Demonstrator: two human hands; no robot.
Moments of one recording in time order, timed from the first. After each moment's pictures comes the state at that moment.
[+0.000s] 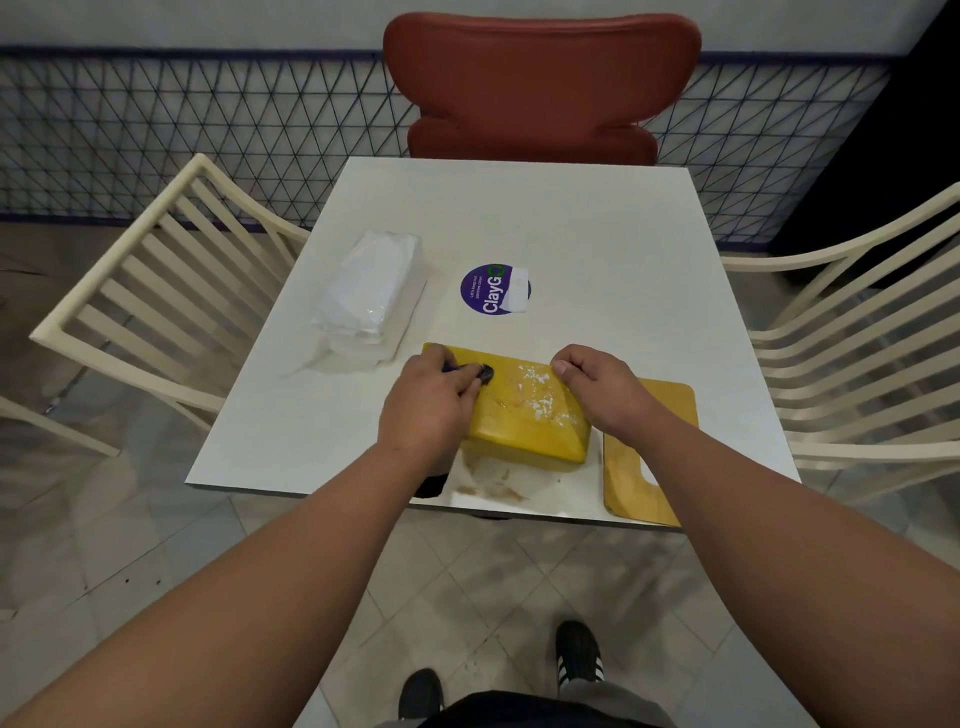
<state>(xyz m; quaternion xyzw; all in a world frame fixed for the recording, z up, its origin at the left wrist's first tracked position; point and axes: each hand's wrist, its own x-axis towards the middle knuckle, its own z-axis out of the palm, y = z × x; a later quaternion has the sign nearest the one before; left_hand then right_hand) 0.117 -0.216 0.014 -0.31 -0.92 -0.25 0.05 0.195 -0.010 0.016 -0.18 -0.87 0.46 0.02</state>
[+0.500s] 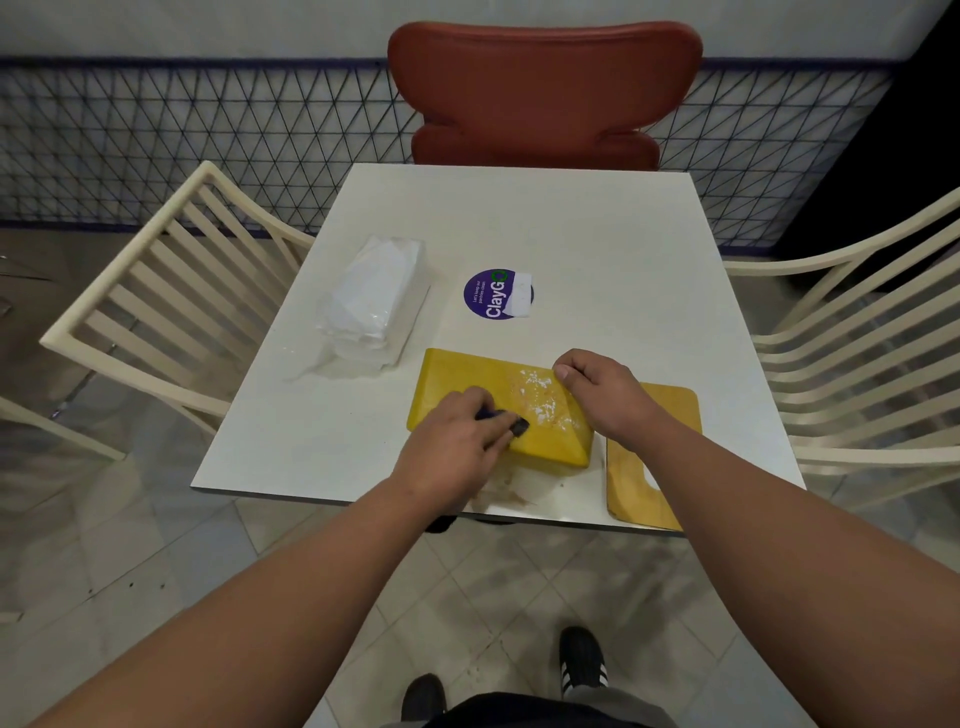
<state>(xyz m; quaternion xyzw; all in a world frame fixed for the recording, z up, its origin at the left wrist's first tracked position) 0.149 -0.225 0.005 -0.43 -0.87 -0.24 0.04 0.195 -0.011 0.016 -0.18 -0.87 0.46 0.03</state>
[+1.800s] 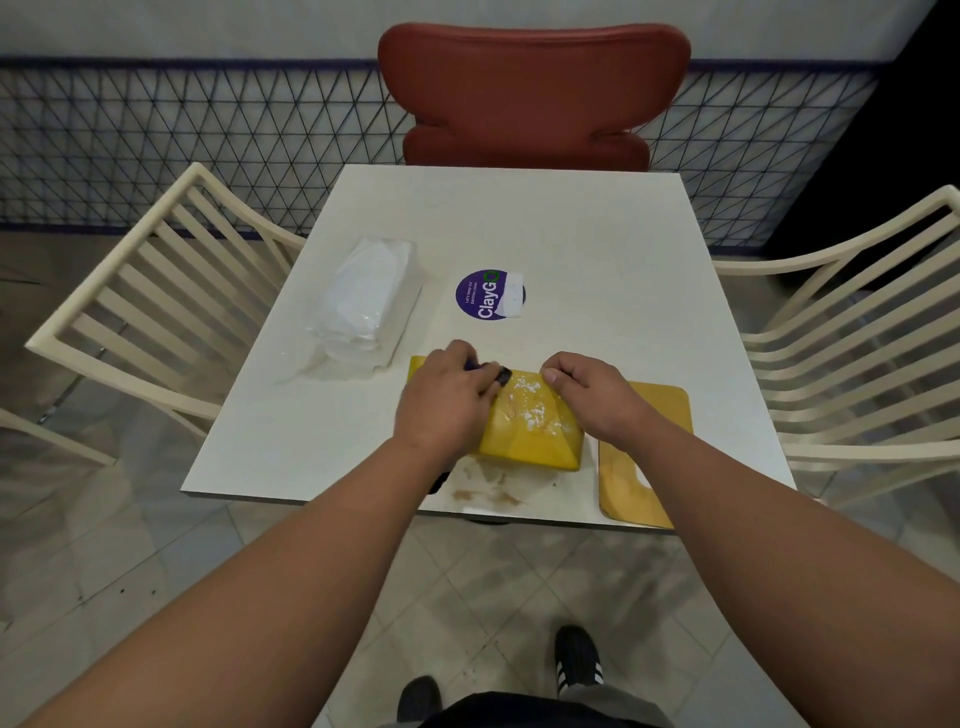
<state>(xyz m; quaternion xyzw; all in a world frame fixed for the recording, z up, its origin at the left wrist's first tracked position) 0.120 -0.199 0.023 -0.36 -0.90 -0.21 0.08 0.197 -0.012 0.019 -0.15 -0.88 0.46 0.01</state>
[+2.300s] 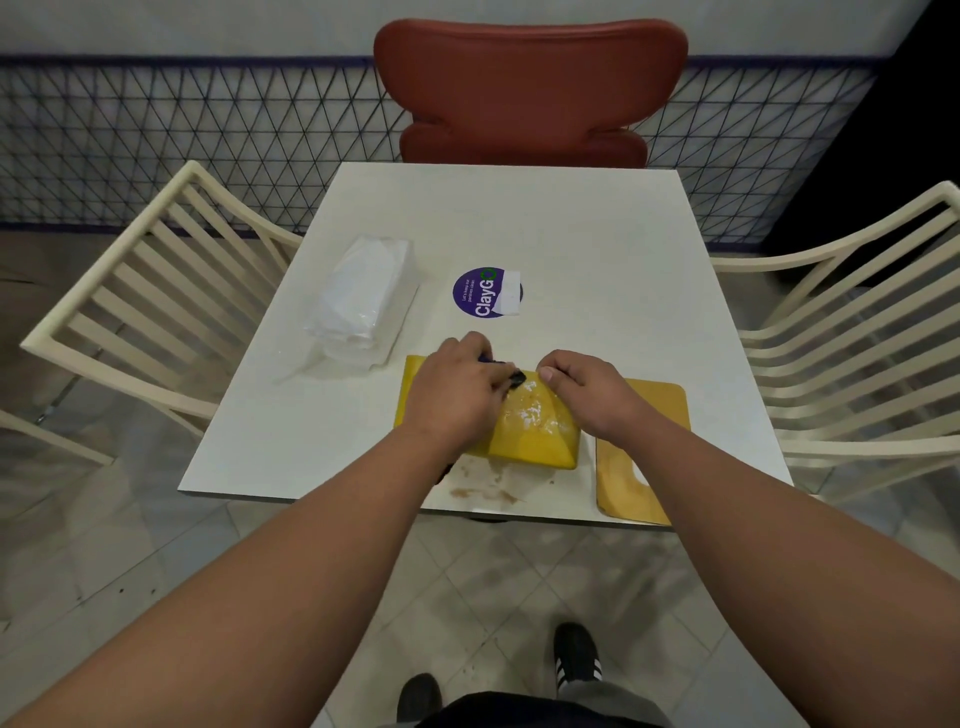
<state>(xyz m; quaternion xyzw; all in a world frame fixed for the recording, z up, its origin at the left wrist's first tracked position) 0.120 -0.186 0.034 -0.40 -0.89 -0.20 0.06 0.199 -0.014 0.022 -0.14 -0.88 0.45 0.02</state>
